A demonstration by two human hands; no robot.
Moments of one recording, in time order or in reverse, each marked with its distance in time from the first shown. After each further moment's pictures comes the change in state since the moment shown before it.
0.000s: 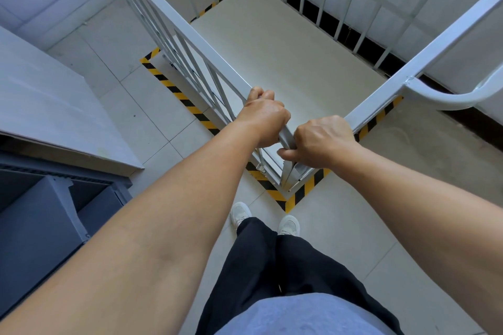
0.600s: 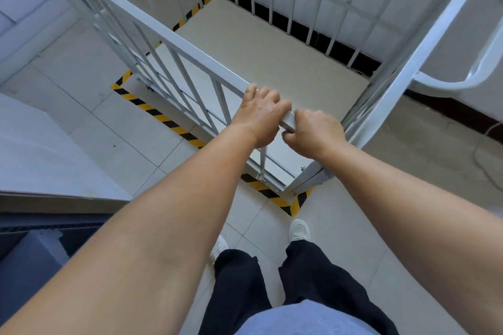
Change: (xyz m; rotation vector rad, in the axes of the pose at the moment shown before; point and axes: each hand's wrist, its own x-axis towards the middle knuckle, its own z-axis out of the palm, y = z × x) left_hand -0.002 -0.070 0.014 -0.091 0.216 0.130; right_hand 0.036 -0.061 -0.024 0.405 0.078 0.461
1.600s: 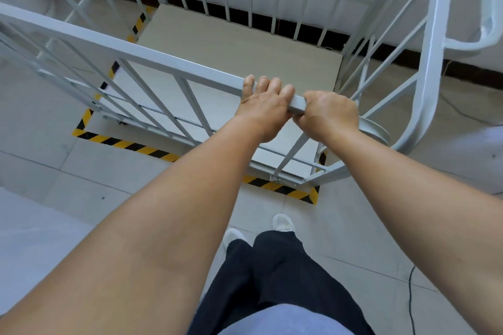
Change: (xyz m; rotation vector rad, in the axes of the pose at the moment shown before) left_hand 0.025 -0.115 -0.005 -0.010 -0.048 0.231; right_hand 0.059 -0.090 0.008 -0.067 0.161 0.375
